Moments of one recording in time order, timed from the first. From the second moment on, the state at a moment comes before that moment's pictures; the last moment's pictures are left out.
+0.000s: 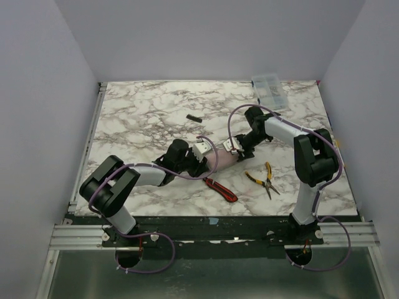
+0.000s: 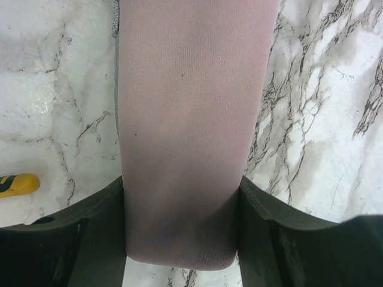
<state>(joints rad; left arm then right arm) -0.64 1.62 0.60 0.47 0.40 0.12 0.34 1.93 1.31 -0.84 -0.66 -1.79</state>
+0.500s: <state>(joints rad) -0.65 1.64 0.61 0.47 0.34 0.10 0.33 1.94 1.31 -0.86 -0.68 -1.89</state>
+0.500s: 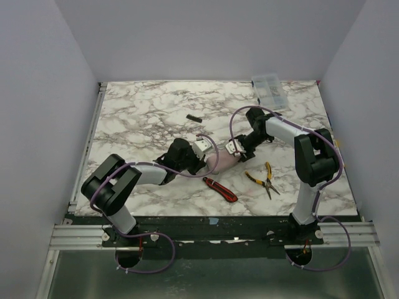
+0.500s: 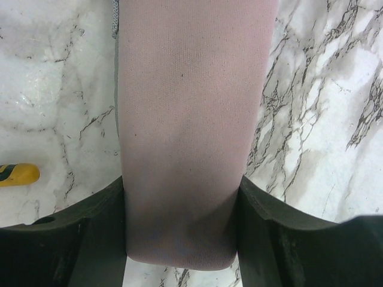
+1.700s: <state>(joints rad) -0.75 1.66 0.59 0.50 0.29 0.20 0.31 1.95 1.33 -0.92 -0.68 -1.97</state>
